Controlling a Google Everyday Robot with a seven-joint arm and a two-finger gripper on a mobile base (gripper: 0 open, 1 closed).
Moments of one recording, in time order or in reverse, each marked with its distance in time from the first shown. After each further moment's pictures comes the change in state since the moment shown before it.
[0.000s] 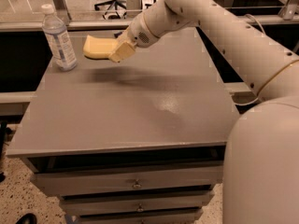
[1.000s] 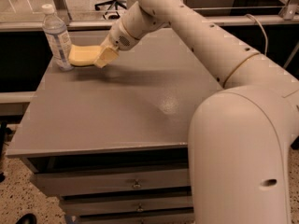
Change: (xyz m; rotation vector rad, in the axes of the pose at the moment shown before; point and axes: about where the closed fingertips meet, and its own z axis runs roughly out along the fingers) arm -0.016 0.005 0.061 -0.081 0.054 -0.045
